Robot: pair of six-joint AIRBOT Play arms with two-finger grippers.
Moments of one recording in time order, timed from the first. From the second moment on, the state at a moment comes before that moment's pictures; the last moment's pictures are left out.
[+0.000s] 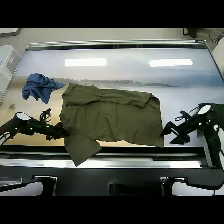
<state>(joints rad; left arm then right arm) 0.22 -1.42 0.74 0.85 -1.19 -1.27 -0.36 -1.49 0.92 -1.16 1.44 1.51</state>
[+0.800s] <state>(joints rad) 0.19 -1.08 1.48 0.87 -1.19 -1.28 -0.27 -1.25 1.56 -1.02 1.32 1.46</state>
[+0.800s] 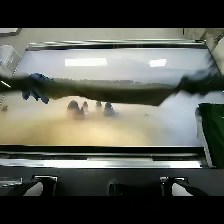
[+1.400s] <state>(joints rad) 0.19 -0.78 2.04 0.92 -0.99 -1.34 -0.27 -0.80 2.02 -1.21 1.06 1.47</state>
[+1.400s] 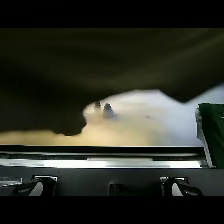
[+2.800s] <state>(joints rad) 0.19 -1.62 1.38 0.86 -1.07 -1.30 -0.27 -1.78 1.69 -1.02 1.34 1.64</state>
